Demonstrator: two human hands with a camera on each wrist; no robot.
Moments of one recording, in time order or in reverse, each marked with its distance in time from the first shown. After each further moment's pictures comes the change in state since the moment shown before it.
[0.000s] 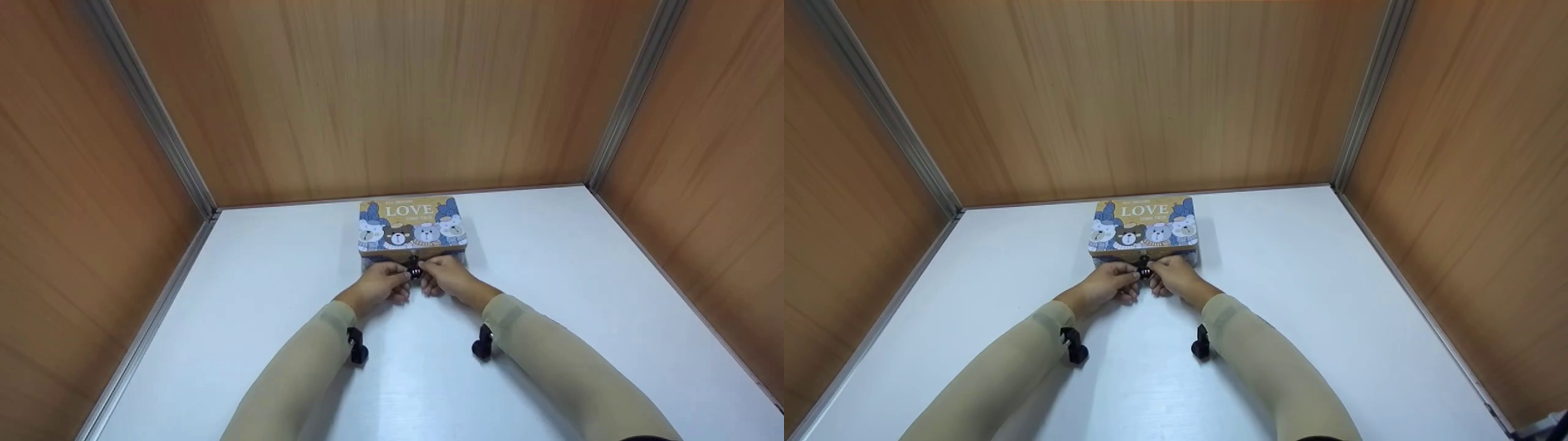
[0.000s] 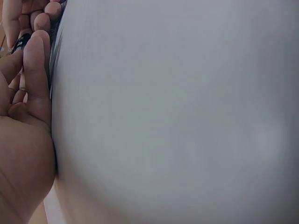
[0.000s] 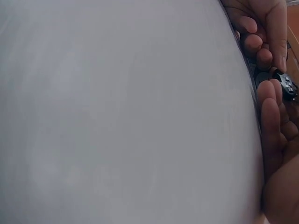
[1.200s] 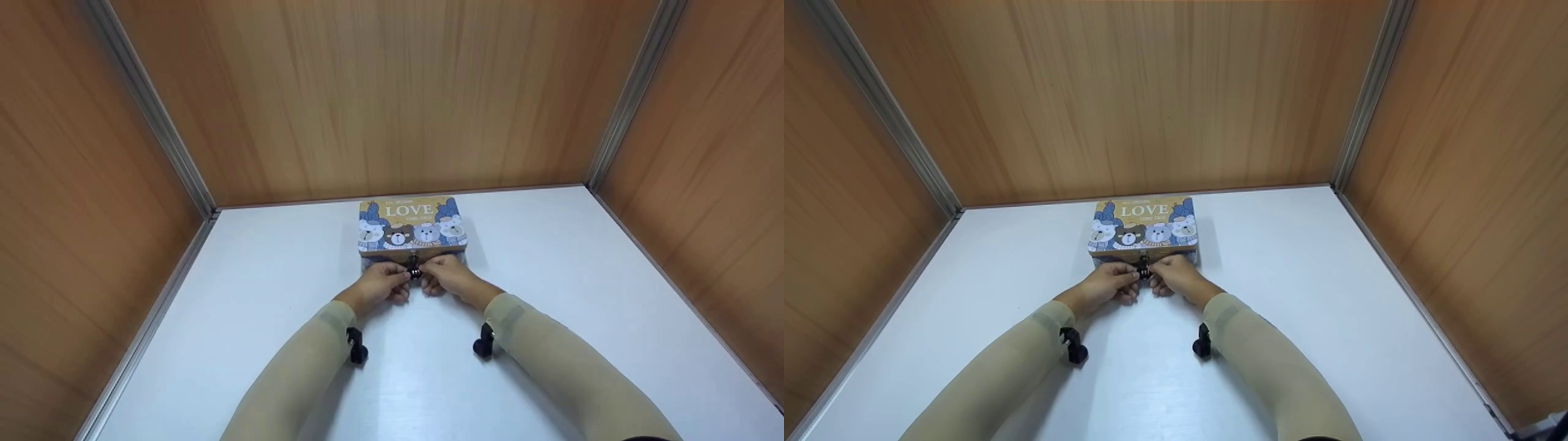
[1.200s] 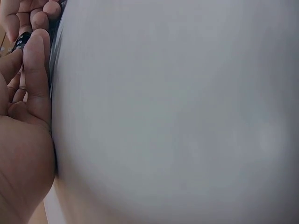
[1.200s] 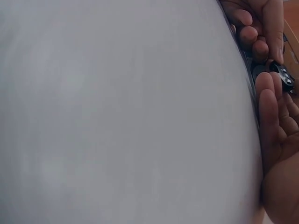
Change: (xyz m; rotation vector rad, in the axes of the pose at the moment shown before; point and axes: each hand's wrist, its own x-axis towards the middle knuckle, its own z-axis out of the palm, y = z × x) left_hand -0.001 0.001 0.000 -0.006 0.000 0.005; right_hand 0.002 0.000 -0.003 0.029 0.002 0.018
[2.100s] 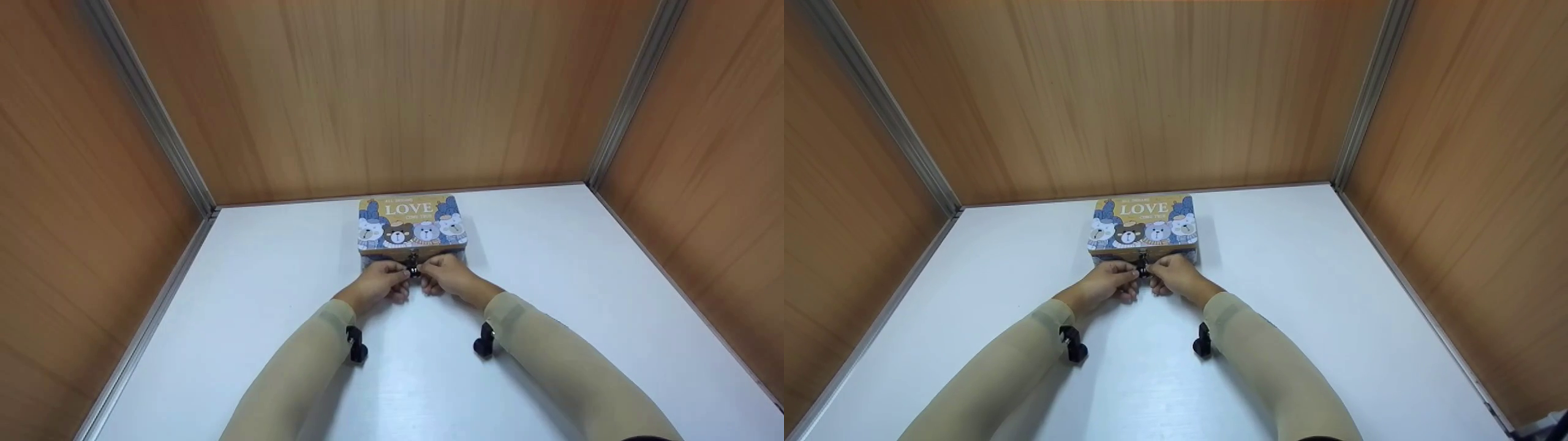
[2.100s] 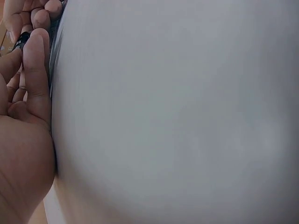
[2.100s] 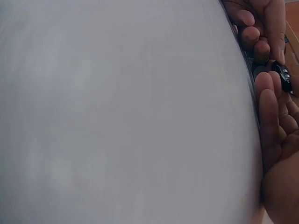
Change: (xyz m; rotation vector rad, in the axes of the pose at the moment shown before) left_hand 0.002 0.000 0.000 0.020 0.000 0.003; right_hand -0.001 0.000 0.001 -0.043 -0.012 -0.016
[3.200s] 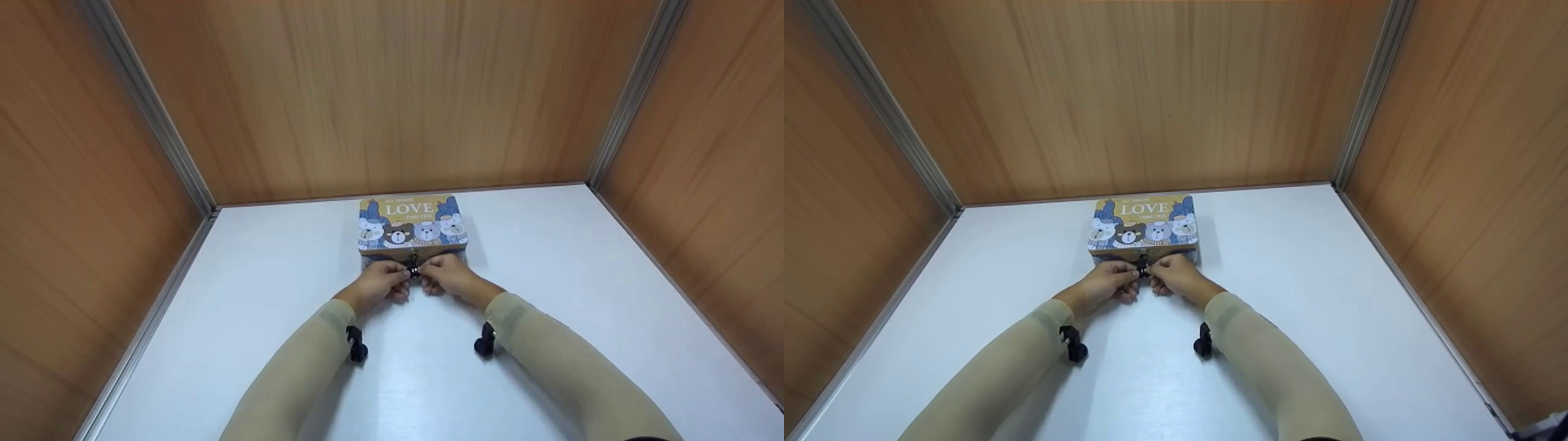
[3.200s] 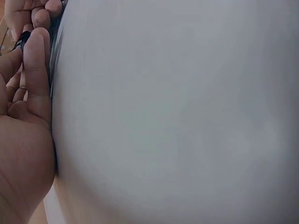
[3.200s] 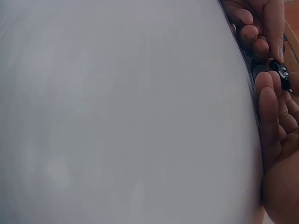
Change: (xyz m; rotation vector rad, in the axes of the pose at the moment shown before) left_hand -0.002 0.001 -0.001 -0.023 0.002 -0.036; right_hand -0.001 0.001 -0.002 -0.002 -0.005 -0.026
